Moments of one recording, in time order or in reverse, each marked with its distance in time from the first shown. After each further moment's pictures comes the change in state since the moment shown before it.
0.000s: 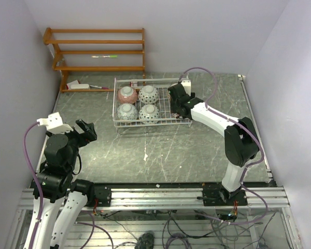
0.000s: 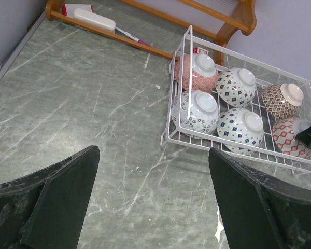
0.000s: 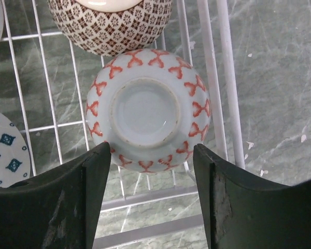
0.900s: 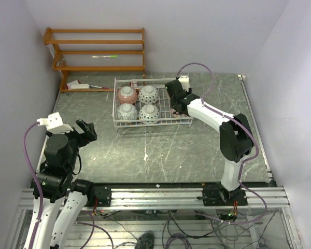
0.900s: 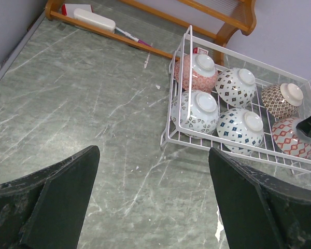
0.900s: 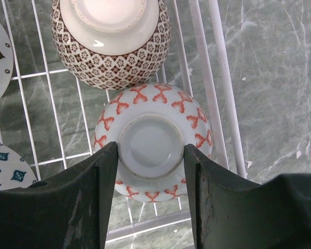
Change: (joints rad) left arm 0.000 0.000 0.000 0.000 0.001 0.000; right arm -0.001 0.087 0.115 -0.002 0.067 -0.016
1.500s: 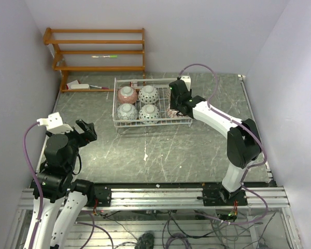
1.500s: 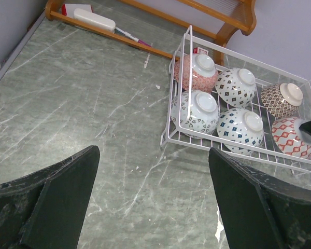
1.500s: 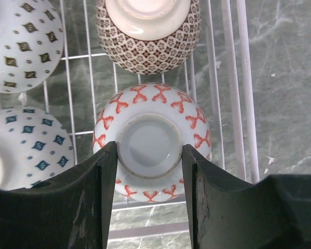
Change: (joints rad) left arm 0.000 0.000 0.000 0.000 0.000 0.000; right arm -0.002 -0.101 -0.074 0.031 -0.130 0.007
